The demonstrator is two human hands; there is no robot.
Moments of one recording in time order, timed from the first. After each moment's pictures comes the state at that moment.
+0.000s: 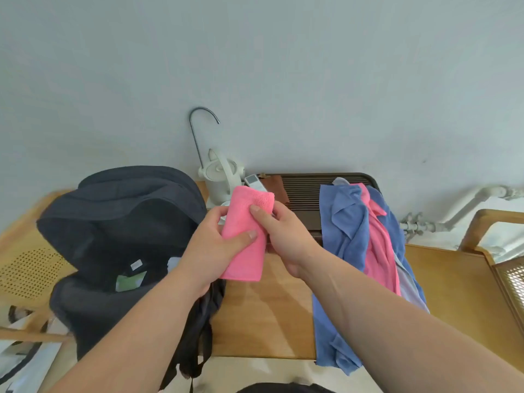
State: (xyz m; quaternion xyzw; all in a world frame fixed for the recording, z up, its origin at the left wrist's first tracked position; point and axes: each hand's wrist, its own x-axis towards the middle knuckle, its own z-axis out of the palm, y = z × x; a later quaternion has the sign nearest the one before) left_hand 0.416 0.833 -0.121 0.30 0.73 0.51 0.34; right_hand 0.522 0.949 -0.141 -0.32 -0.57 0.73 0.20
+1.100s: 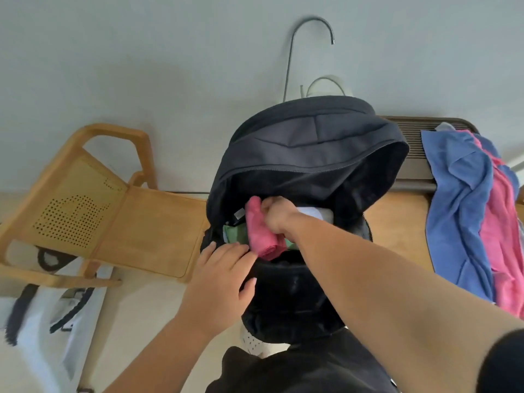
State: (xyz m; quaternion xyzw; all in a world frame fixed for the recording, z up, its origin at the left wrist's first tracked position) left_hand 0.167 0.567 -0.269 0.64 0.74 0.18 0.04; right_hand 0.218 0.779 -0.255 -0.45 -0.79 0.39 -0.16
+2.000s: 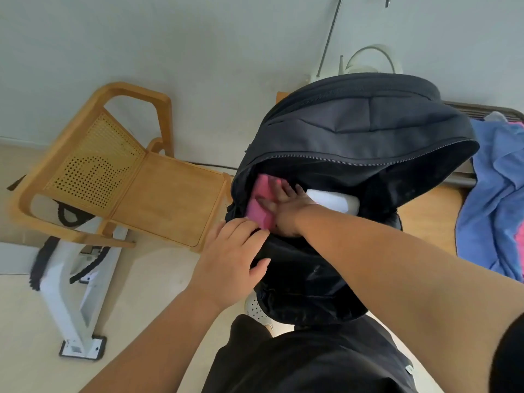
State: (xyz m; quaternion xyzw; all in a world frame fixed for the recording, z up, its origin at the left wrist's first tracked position) left_hand 0.154 0.552 -0.279 0.62 0.76 0.17 0.03; right_hand 0.207 0.761 -0.308 -0.18 -0.91 0.05 -0.36
